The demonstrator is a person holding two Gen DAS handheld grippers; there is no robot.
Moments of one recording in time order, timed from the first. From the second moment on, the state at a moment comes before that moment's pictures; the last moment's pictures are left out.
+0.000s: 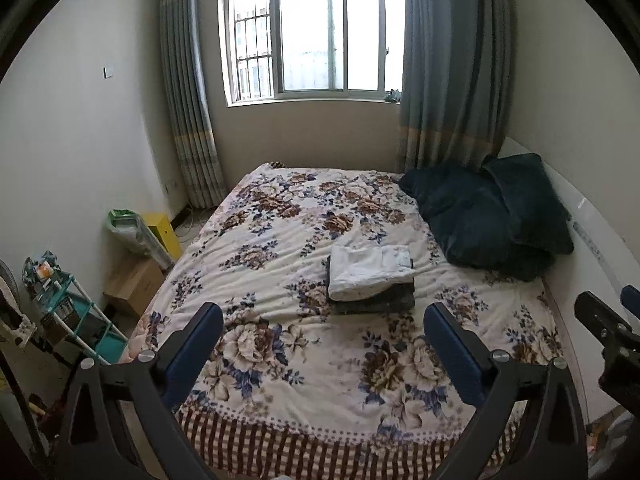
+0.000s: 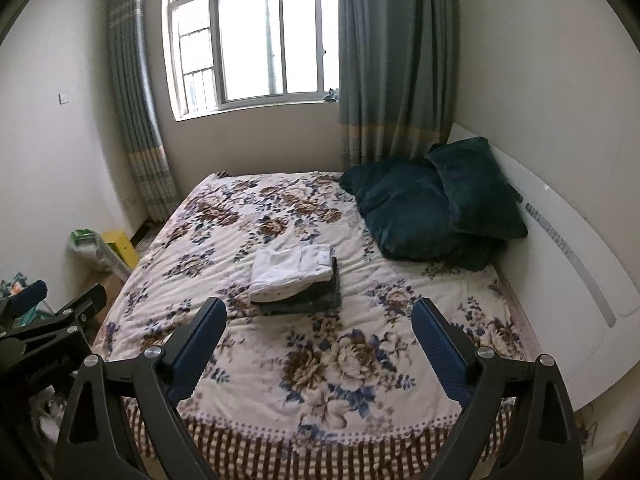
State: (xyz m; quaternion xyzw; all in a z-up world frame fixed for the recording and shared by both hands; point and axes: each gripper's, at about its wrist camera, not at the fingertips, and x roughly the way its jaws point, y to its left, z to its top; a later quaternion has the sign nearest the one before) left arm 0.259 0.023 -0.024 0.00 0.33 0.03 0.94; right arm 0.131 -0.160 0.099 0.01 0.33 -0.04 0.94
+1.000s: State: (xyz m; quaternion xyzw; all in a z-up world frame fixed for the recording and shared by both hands) left arm 0.357 -0.008 -0.072 0.02 0.36 0.04 0.93; right arm 0.270 -0.189 0.014 0.00 0.36 -0.08 0.93
